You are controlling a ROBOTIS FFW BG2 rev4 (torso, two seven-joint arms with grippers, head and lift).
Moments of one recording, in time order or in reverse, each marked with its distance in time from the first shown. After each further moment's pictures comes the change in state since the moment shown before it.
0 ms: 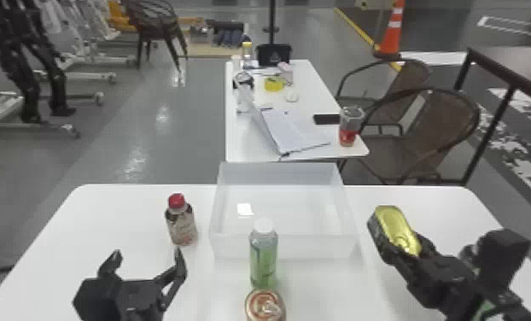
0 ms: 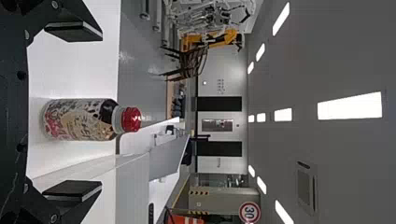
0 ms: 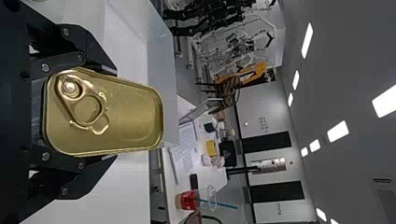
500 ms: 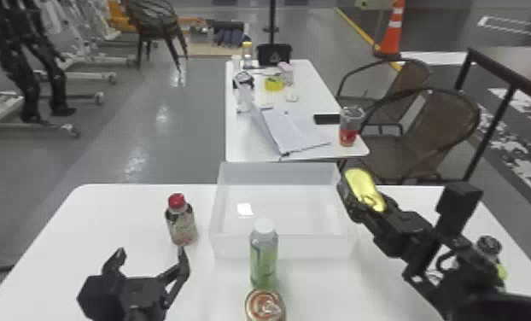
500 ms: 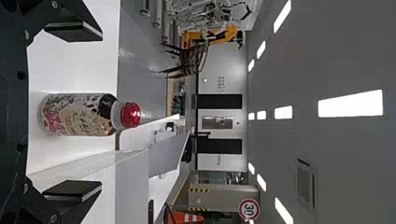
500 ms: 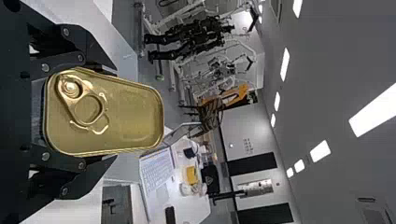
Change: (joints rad) left arm -0.015 0.008 -0.014 0.010 0.010 0.004 0.000; right arm -0.237 0.009 0.078 0.191 -0.032 -0.009 0.034
